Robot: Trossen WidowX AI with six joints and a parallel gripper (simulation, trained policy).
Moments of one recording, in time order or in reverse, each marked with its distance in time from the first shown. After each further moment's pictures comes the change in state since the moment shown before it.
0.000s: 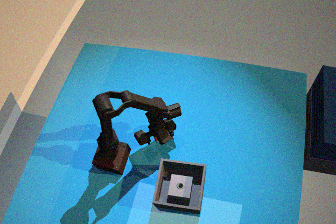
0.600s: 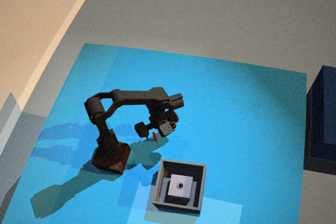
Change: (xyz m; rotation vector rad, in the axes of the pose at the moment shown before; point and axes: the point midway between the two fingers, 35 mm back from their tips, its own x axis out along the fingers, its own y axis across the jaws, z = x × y) arm -0.066 0.000 0.006 0.014 0.006 0.015
